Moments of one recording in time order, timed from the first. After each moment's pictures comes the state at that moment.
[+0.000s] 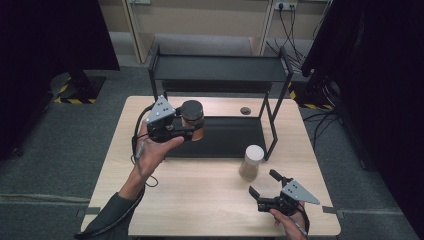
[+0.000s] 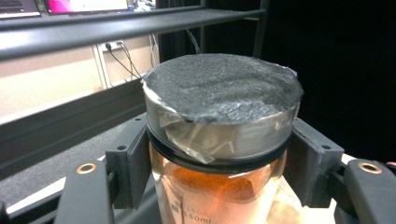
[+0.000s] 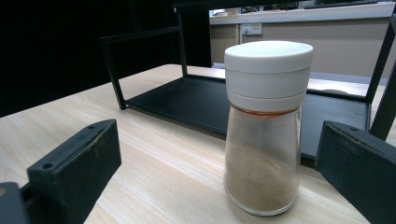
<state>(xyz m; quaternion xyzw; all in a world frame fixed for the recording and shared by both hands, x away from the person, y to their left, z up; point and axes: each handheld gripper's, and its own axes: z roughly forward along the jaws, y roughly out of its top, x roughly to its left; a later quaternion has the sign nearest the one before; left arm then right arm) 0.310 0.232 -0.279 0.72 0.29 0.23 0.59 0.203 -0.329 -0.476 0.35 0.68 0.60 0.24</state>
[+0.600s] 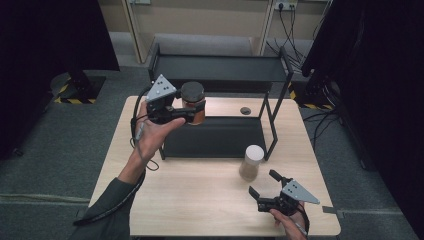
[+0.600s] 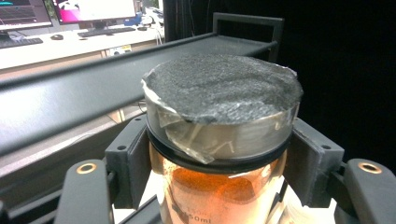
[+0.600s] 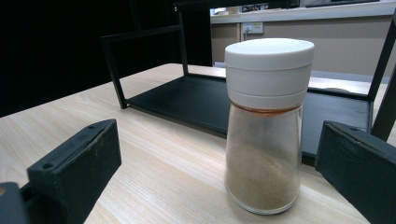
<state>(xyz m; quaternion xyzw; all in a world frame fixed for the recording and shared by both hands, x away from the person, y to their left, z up) 0.326 0.228 -0.236 0.72 0.30 0.25 0.58 0.204 -0.330 -0.477 0.35 0.68 0.60 0.24</state>
